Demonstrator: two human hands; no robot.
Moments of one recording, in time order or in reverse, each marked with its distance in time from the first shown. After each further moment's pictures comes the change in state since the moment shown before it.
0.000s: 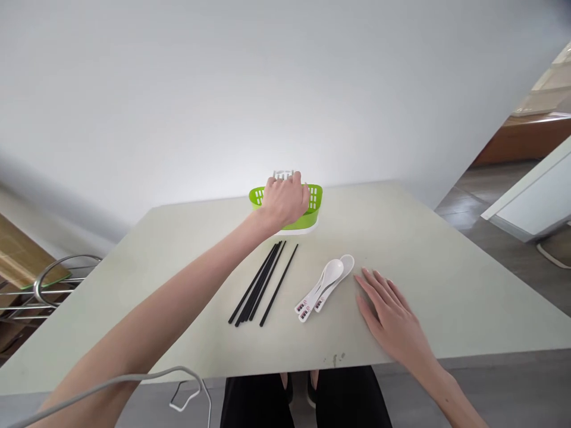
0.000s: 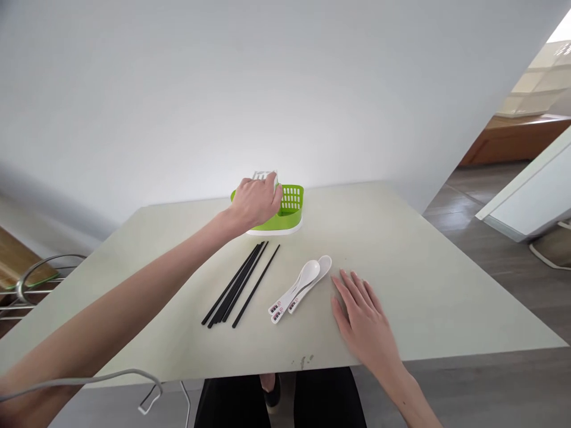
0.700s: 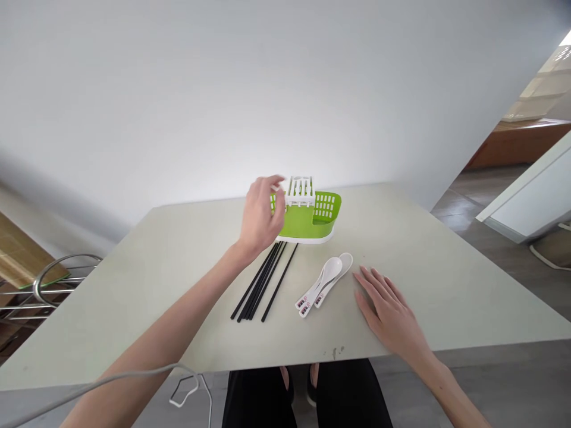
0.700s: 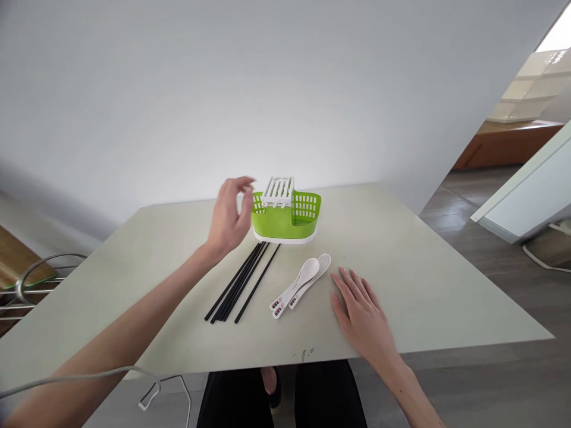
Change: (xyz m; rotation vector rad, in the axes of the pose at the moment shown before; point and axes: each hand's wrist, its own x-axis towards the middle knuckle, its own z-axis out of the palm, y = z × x) left_hand -0.056 -0.016 -0.006 -0.510 0.421 0.054; right_hand 0.001 0.004 0.003 0.004 0.010 -0.010
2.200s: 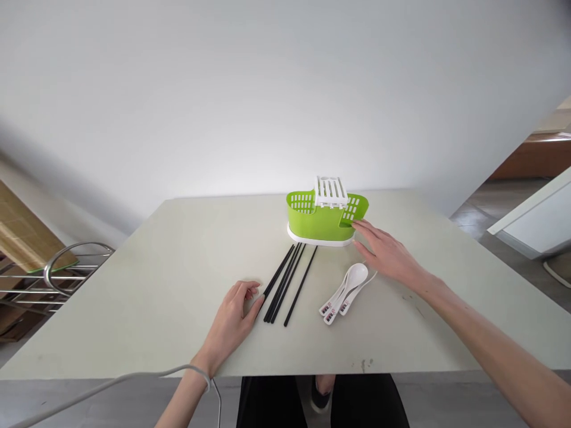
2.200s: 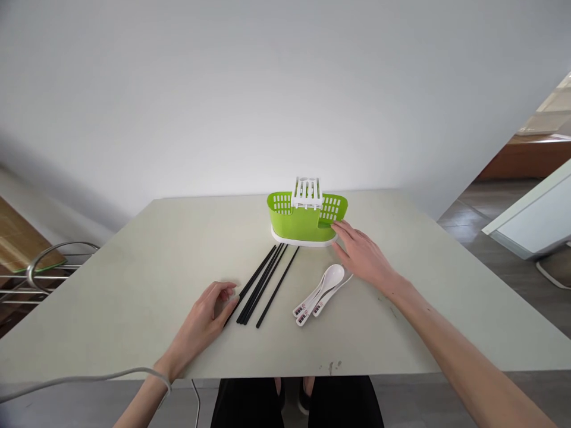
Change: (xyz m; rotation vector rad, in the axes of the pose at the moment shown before) left_hand -0.228 -0.050 -0.073 -0.093 -0.399 -0.547; right_hand 0.152 -0.013 -0.024 -0.057 -0.086 -0.215
